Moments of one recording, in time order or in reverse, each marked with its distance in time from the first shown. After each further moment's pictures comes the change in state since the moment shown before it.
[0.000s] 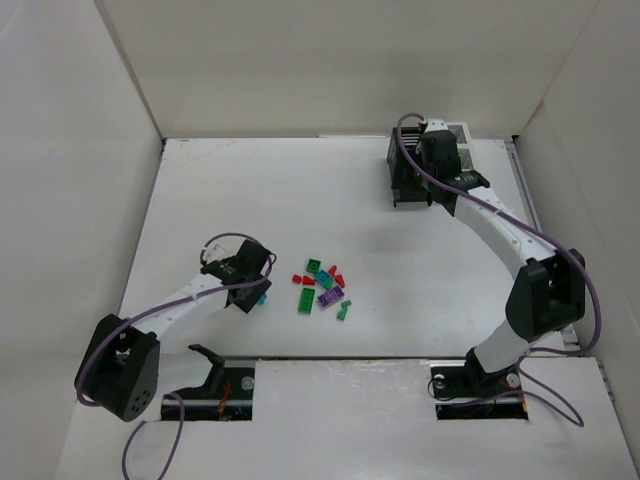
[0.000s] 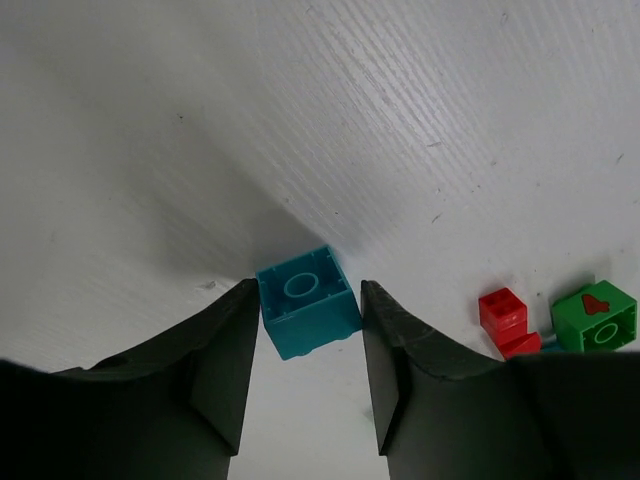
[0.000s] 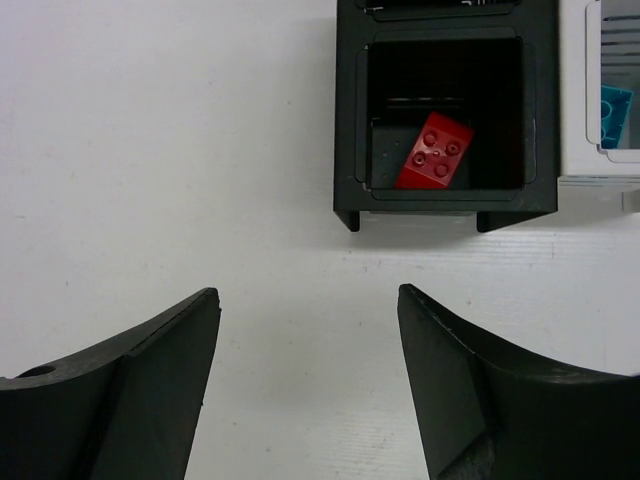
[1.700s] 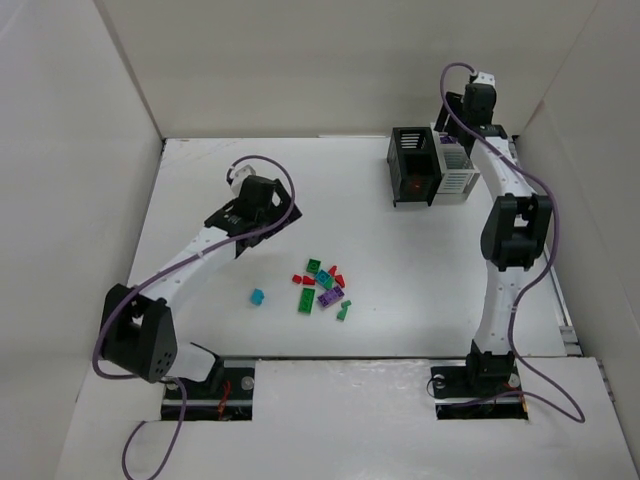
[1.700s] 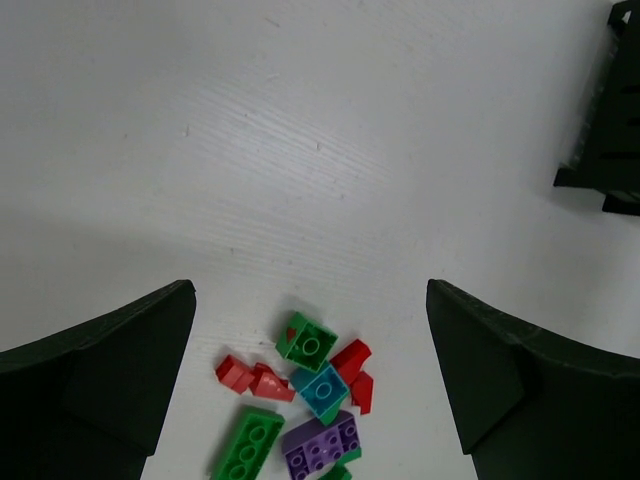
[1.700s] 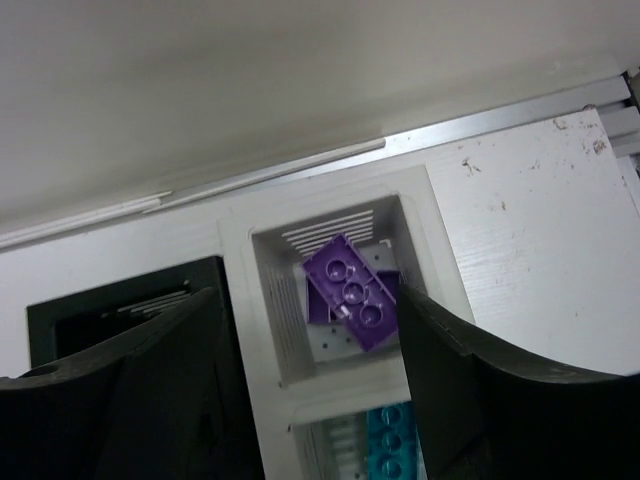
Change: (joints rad) left arm 0.054 0.235 0.469 0.227 0.102 0.473; right arm -0.328 0.642 0.731 0.066 0.001 -0.068
